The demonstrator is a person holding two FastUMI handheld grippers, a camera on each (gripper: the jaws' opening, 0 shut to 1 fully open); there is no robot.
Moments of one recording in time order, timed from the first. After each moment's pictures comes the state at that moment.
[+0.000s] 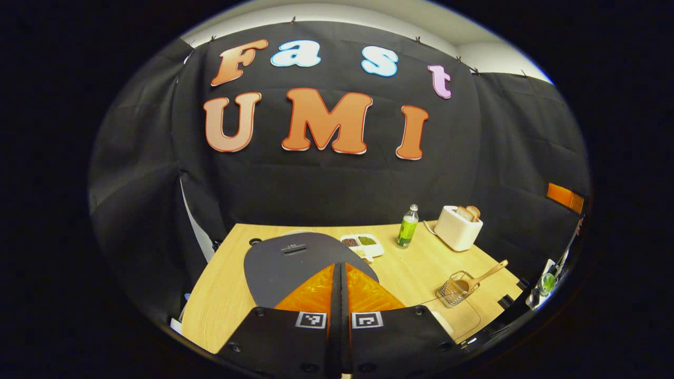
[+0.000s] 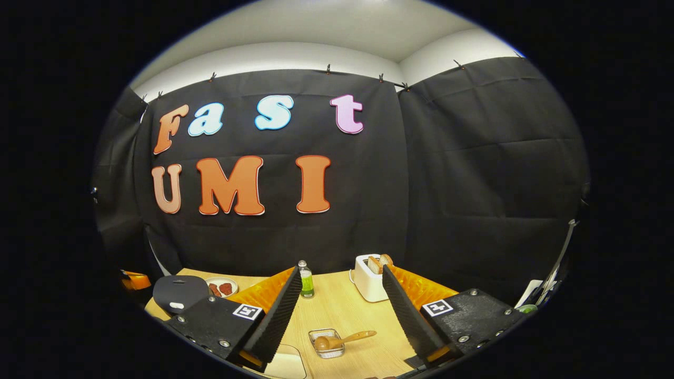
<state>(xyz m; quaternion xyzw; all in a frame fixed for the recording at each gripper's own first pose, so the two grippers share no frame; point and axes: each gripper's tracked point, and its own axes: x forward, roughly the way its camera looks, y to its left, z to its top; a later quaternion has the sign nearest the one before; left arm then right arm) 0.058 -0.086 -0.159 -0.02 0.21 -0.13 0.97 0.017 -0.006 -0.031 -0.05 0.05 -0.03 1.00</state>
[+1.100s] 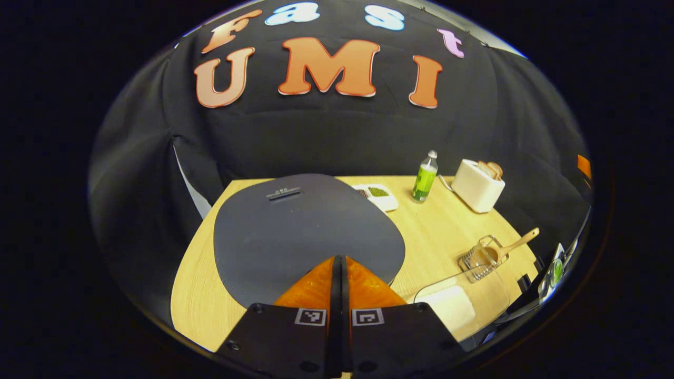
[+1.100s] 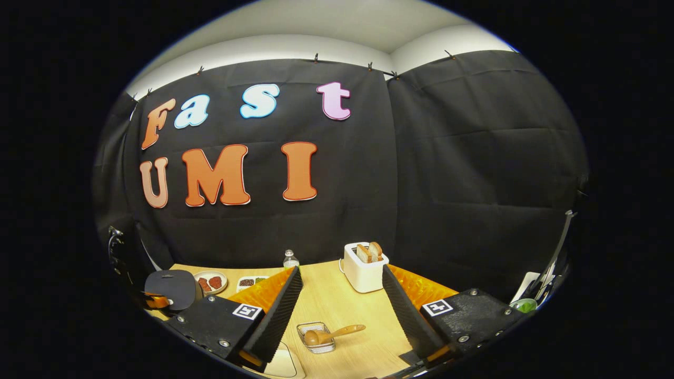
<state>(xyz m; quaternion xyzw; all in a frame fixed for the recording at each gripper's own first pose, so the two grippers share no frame) 0.068 -0.090 -0.247 0.01 0.31 -0.11 0.94 0.021 -0.024 -0.053 -0.03 0.08 -0.05 1.00</state>
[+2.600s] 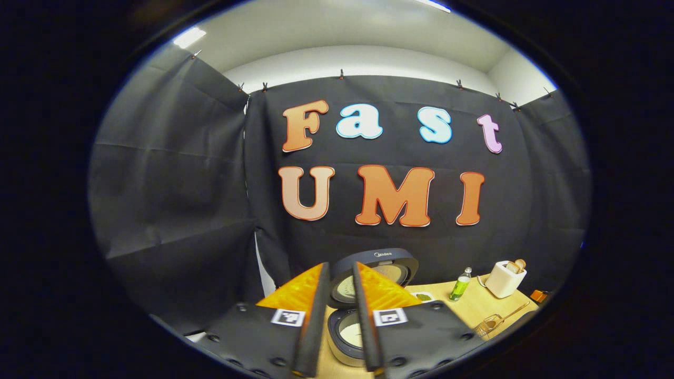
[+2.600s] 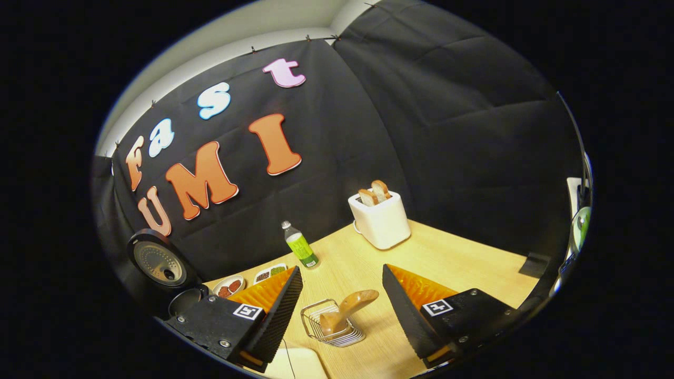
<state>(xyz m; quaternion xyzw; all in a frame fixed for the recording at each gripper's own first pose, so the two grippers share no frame) 0.019 0.041 0.031 0.00 0.02 0.05 1.00 0.067 -0.067 -0.236 0.17 0.15 -0.04 0.97</state>
